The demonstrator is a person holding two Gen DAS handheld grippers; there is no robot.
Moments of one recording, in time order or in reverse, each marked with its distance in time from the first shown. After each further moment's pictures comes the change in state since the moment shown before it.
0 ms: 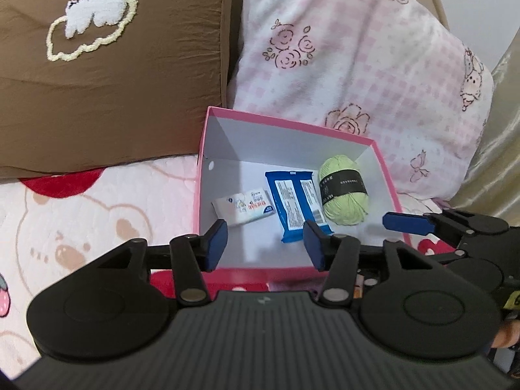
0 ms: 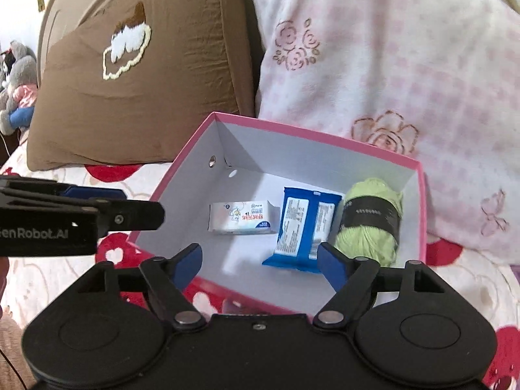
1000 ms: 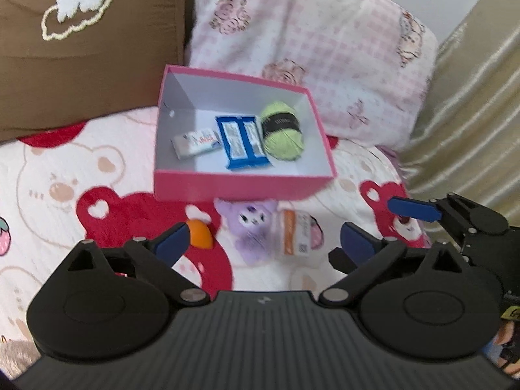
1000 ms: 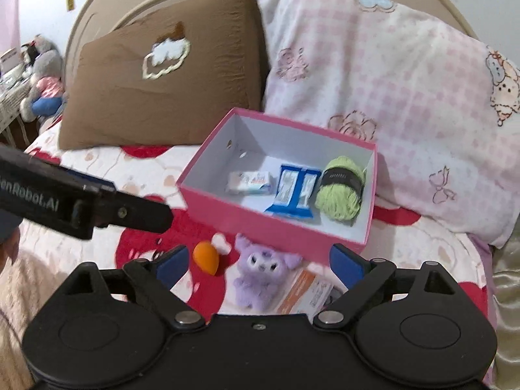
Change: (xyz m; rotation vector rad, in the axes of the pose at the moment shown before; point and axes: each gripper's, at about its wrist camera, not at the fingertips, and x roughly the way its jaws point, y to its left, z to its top) left arm -0.093 -0.054 -0.052 0.028 0.137 -0.105; right arm -0.133 0.013 -0.068 -0.055 -0.029 -0.013
